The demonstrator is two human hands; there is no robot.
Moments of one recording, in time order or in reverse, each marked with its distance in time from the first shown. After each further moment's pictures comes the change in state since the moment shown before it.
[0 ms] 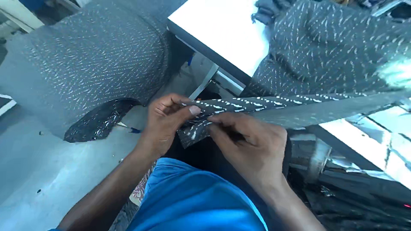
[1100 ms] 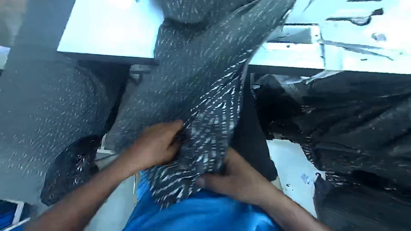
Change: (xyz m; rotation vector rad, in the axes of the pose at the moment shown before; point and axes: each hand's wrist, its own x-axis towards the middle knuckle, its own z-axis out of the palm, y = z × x) left_hand 0.026 -0.059 0.100 1.418 -1.138 -0.267; right_hand -0.171 0.026 -0.071 0.961 -0.014 0.675
